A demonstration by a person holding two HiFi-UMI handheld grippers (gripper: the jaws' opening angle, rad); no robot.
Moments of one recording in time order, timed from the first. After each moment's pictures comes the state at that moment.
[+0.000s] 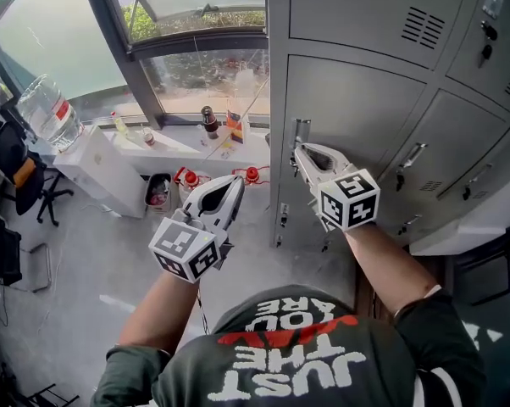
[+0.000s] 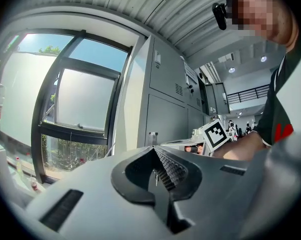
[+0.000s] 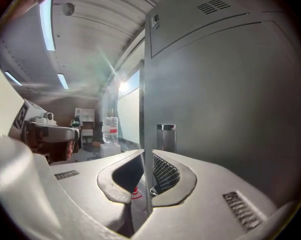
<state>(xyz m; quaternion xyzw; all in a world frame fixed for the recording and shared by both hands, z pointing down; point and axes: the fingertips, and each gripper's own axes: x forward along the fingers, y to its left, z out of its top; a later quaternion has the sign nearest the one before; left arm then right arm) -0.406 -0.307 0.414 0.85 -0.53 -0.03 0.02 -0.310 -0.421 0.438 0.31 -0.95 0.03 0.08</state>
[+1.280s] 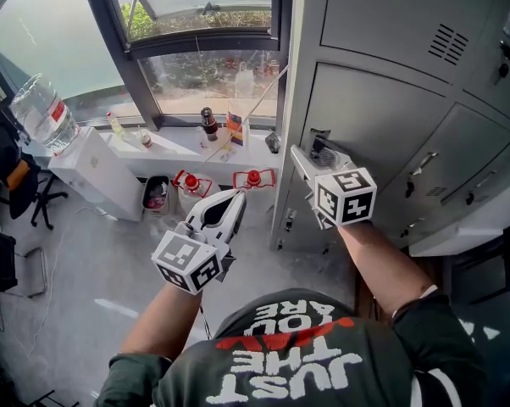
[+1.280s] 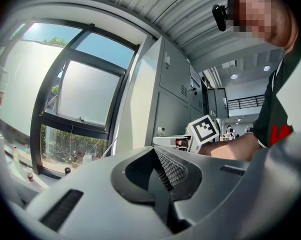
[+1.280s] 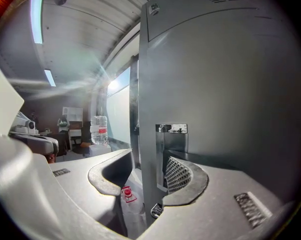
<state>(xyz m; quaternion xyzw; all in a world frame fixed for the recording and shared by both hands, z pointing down) -0.444 -0.305 0.439 0.86 -0.51 -0.04 0.06 -0.347 -0.450 0.441 0.37 -0.93 0.04 0.08</state>
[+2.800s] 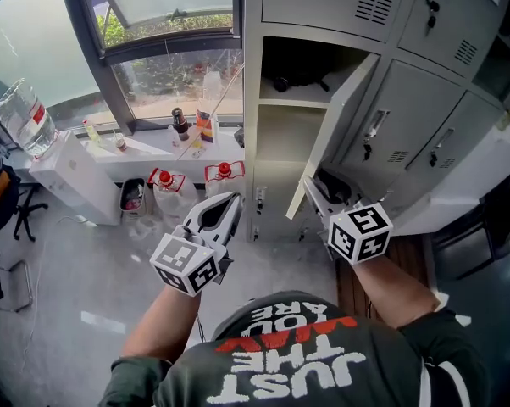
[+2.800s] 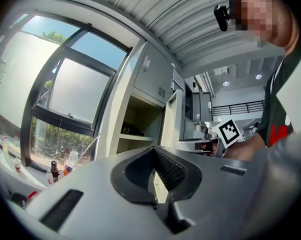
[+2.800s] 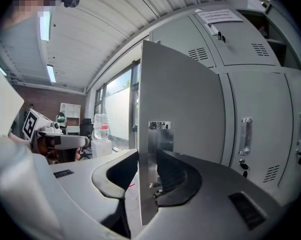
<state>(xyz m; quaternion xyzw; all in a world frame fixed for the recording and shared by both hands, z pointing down) -0.358 -0.220 0.447 0.88 -0.47 -0.07 0.06 -0.215 -0.291 0.443 0.40 -0.91 0.02 0.09</state>
